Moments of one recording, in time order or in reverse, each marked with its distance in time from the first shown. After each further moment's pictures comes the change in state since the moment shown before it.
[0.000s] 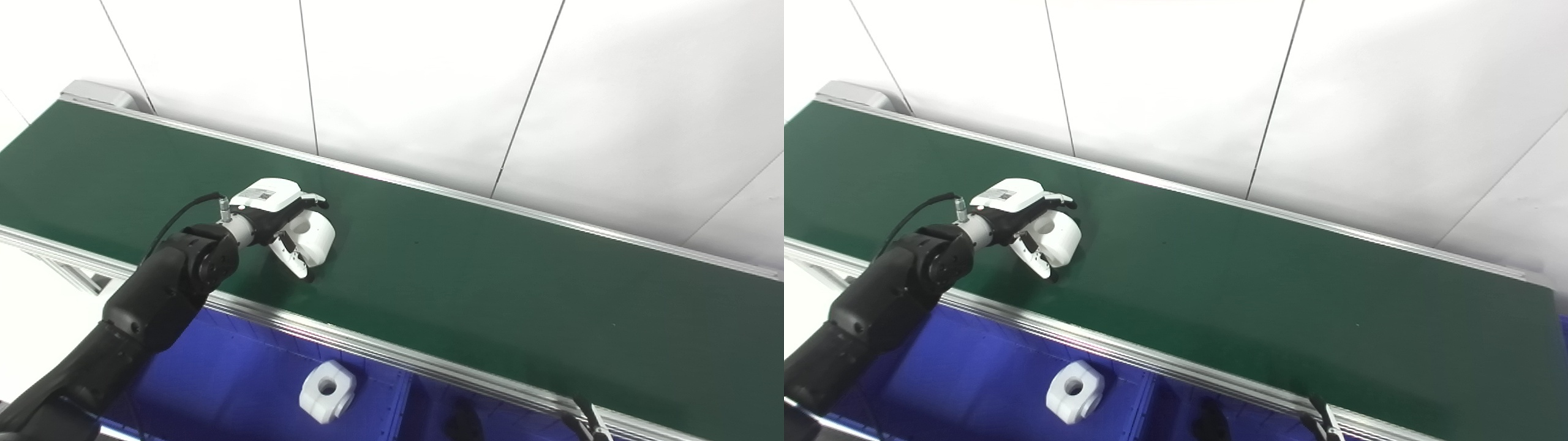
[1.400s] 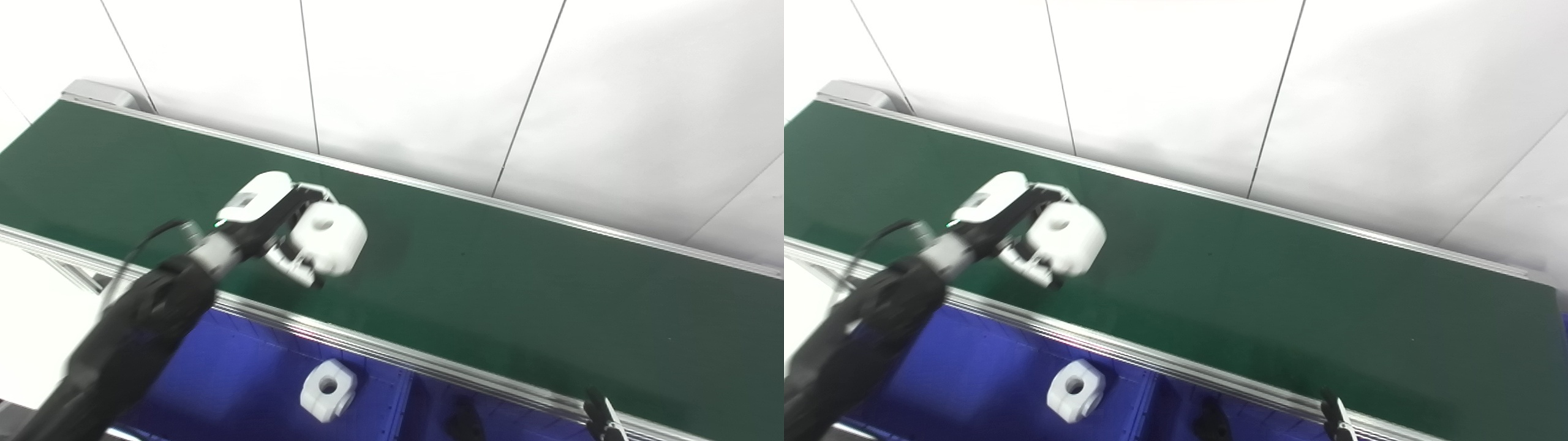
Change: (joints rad) left arm 0.404 0.036 0.197 -0.517 -0.341 -0.173 0.171; right arm 0.036 -0.001 -0.003 -0.152 0.041 0.089 0.010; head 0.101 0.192
